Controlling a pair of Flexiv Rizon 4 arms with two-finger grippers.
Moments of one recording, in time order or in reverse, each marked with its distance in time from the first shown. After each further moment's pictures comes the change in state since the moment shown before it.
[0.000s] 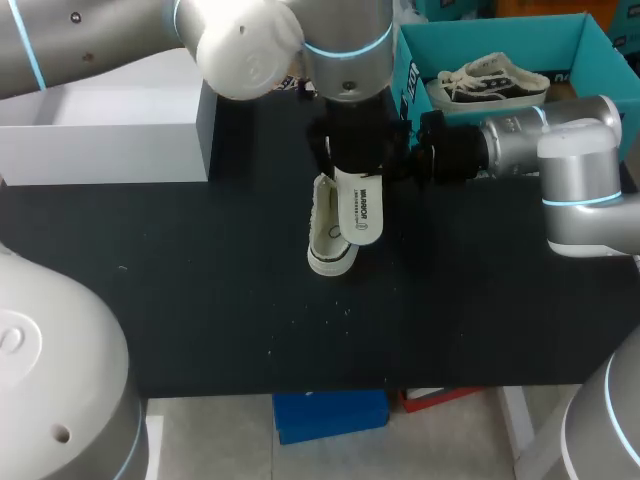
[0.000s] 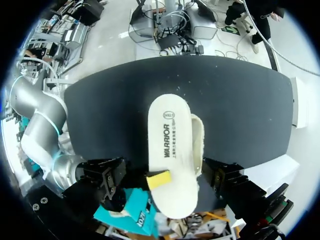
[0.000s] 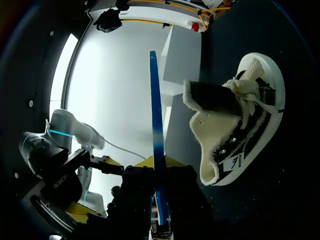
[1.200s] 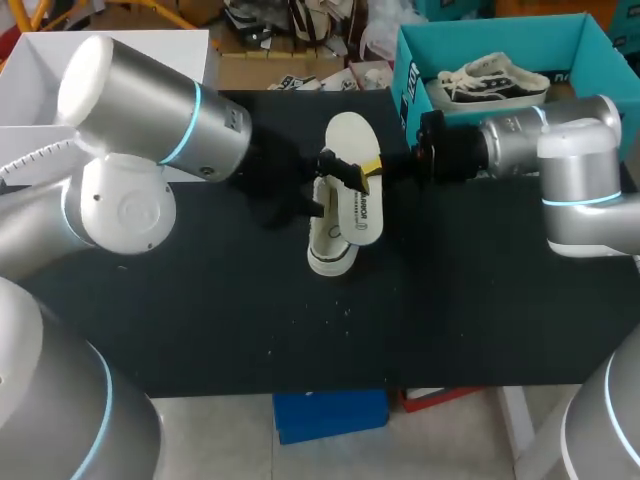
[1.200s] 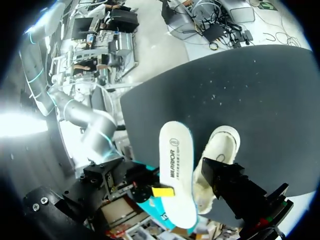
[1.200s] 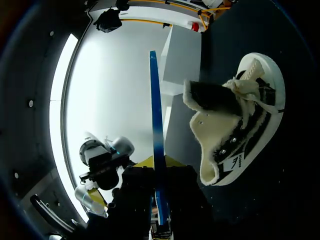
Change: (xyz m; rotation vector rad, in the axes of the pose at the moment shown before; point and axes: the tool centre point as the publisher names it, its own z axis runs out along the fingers) left arm 0.033 -0.038 -0.001 -0.072 -0.681 0.002; right arm 0.000 0.000 0.000 0.000 0.000 0.000
